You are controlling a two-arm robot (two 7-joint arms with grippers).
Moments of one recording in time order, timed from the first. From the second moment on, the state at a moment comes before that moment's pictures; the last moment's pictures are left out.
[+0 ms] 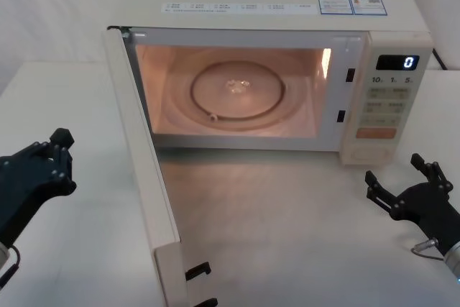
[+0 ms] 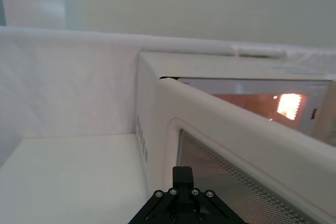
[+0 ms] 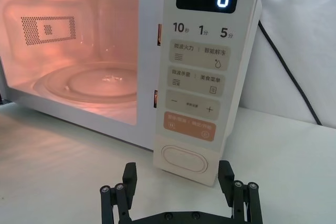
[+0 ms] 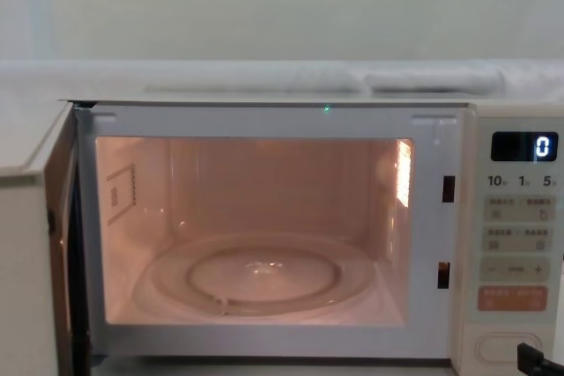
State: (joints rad) left arm 0.42 0.33 -0.19 -2.16 -0.48 0.16 -0.23; right arm -0.09 0.26 -0.13 -1.60 0.16 -0.13 0.26
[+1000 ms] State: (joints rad) left arm 0.28 0.45 -0.01 -2.12 -0.46 0.17 -0.24; right arm -0.09 0.26 -0.13 -1.60 0.16 -0.13 0.26
